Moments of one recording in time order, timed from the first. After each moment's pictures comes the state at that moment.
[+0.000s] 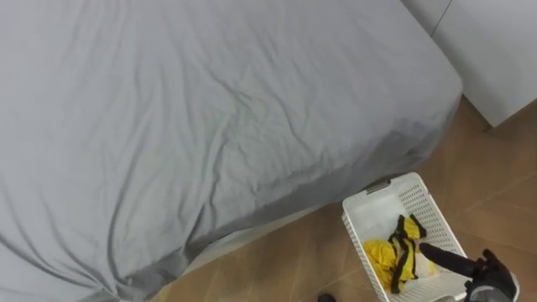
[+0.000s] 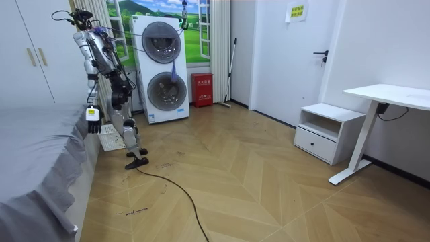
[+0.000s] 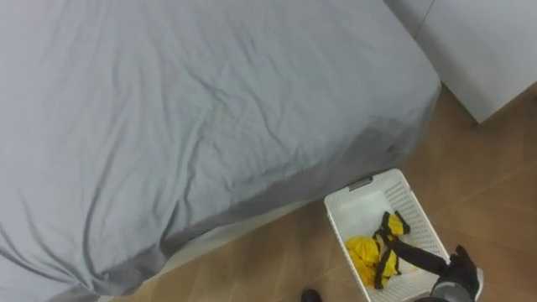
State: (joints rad) left arm 0.00 0.18 -0.18 1.17 -0.32 -0.05 0.02; right arm -0.25 -0.36 -0.22 1.25 0.53 -0.13 -0.20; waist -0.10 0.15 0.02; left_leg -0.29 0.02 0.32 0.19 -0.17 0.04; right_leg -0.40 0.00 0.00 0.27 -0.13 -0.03
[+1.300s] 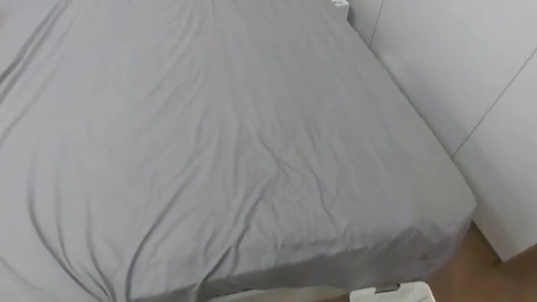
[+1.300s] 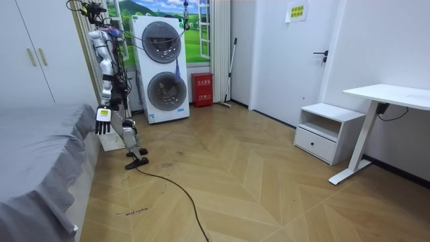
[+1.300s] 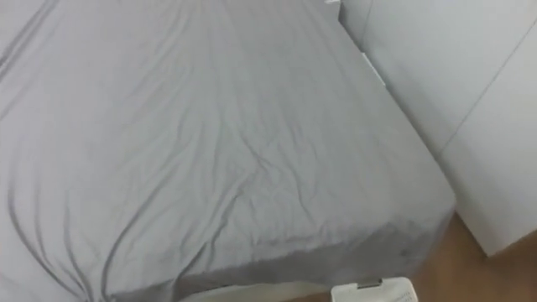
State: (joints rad) left arm 0.19 0.18 0.09 1.13 -0.22 -0.06 0.03; right arm 0.10 -0.21 -0.21 1.32 0.68 -0.02 -0.06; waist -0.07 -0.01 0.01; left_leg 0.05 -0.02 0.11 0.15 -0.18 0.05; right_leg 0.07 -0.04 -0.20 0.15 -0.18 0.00
